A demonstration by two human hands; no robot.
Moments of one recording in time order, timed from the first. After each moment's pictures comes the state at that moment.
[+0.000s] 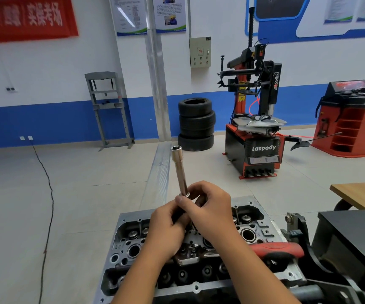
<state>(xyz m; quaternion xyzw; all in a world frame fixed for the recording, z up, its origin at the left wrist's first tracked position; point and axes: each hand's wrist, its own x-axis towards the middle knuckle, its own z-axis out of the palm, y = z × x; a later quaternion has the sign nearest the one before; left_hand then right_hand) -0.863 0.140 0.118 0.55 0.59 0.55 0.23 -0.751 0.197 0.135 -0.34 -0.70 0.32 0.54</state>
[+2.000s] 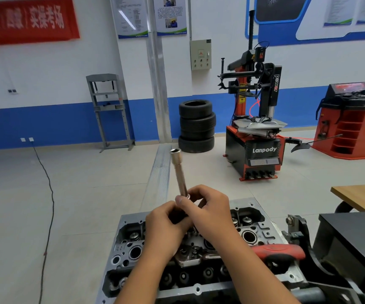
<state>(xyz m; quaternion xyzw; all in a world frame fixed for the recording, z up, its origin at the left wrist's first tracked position) -0.866 0.140 0.115 0.51 0.62 0.56 0.18 -0.754 0.202 0.131 -0.34 -0.70 0.36 0.52</state>
